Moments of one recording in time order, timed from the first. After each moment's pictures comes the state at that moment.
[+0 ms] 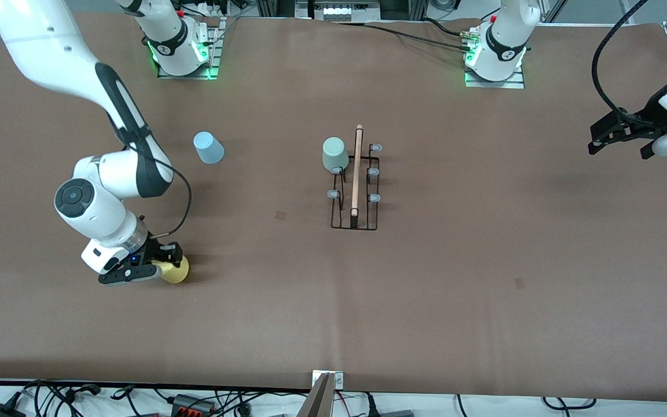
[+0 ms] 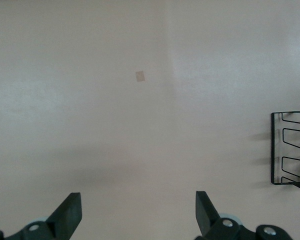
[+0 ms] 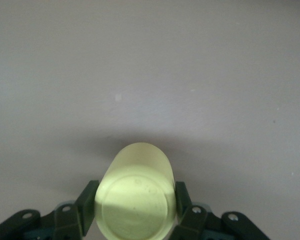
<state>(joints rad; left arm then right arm) 0.02 -0.03 -0.03 -1.65 -0.02 1.67 0.06 0.05 0.56 0.13 -1.69 -0.10 2.40 0.04</state>
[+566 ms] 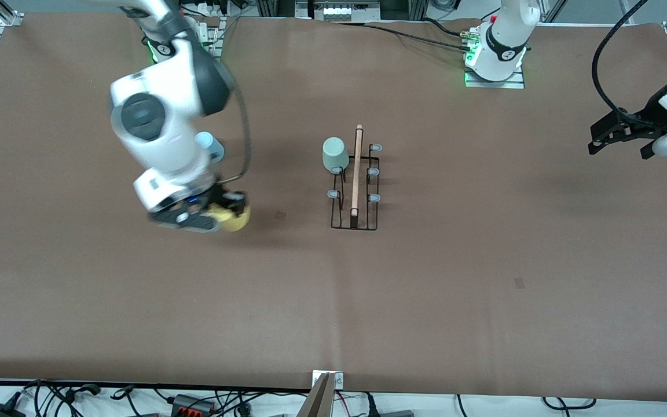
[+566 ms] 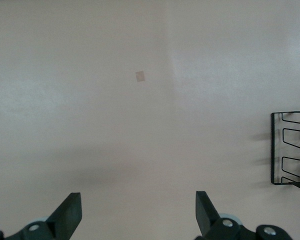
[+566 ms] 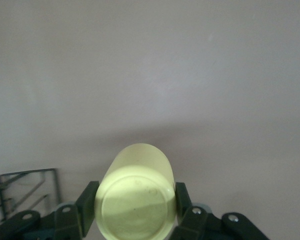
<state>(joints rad) 0.02 -0.03 -0.03 -1.65 -0.02 1.67 0.06 0.37 0.38 0.17 -1.59 -0.09 2.04 0.80</state>
